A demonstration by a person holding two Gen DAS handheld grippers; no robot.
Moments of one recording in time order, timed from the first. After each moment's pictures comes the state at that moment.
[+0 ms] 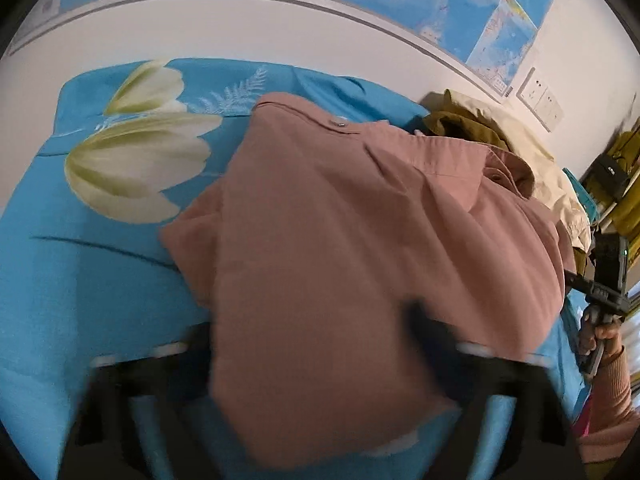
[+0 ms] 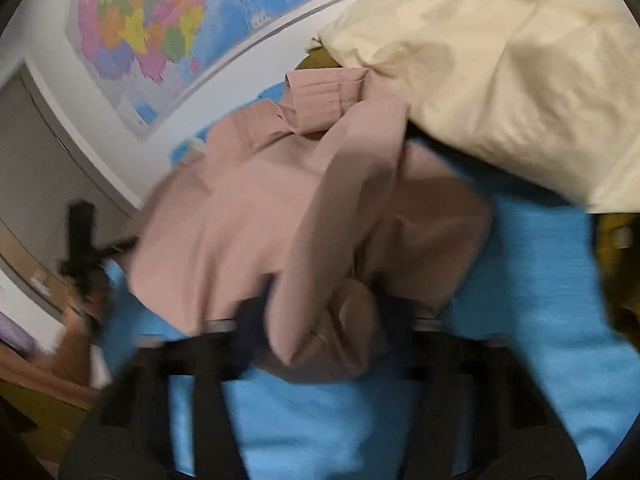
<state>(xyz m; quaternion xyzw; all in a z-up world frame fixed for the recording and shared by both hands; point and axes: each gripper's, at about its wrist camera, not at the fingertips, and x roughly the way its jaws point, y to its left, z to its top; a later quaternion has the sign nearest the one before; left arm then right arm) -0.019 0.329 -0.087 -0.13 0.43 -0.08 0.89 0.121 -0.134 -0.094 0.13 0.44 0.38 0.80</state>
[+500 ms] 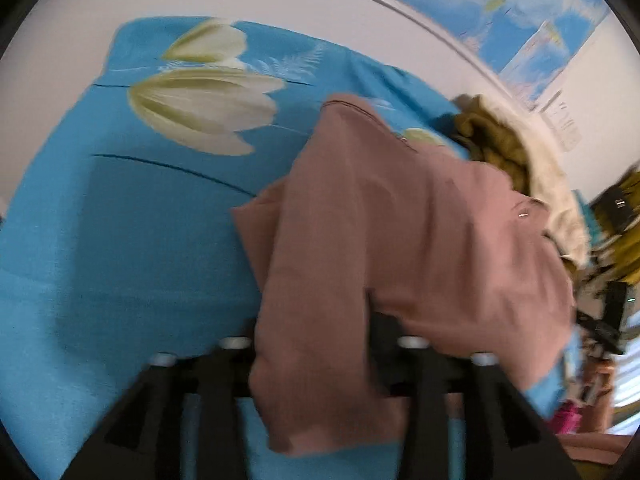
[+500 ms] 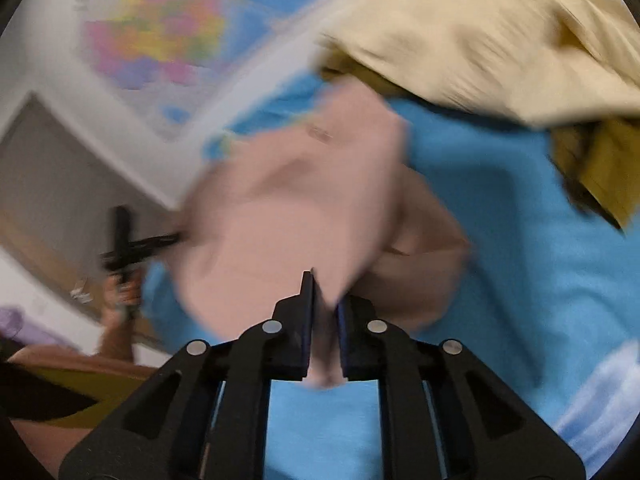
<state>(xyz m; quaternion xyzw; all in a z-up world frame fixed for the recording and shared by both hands) -0.059 0.369 -0.086 -0.17 0.47 -0.04 0.87 0.067 -0.177 -0.078 0.14 0.48 0.34 0.80</state>
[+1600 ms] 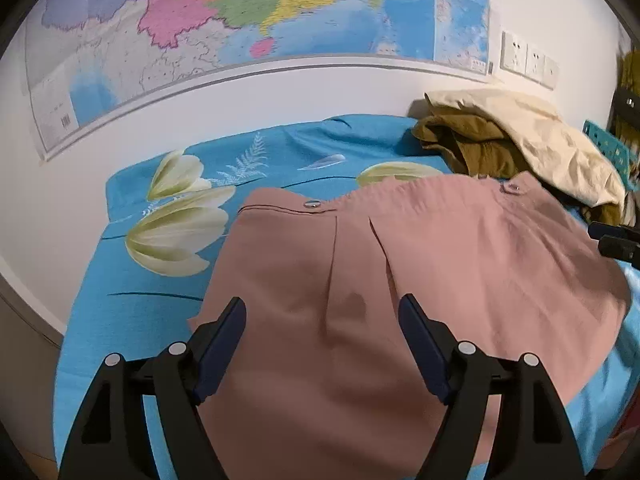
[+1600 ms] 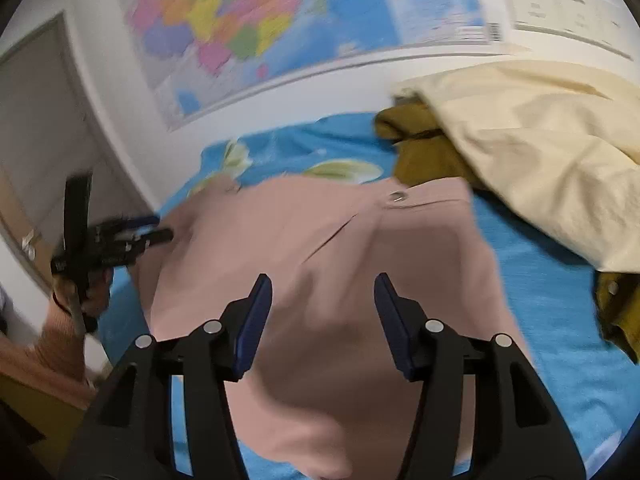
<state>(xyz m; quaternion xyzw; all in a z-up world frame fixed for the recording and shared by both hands) -0.052 0.265 -0.036 0.03 0.38 0.01 0.93 0.050 -0.060 -0.044 0.00 0.37 0.37 0.85</state>
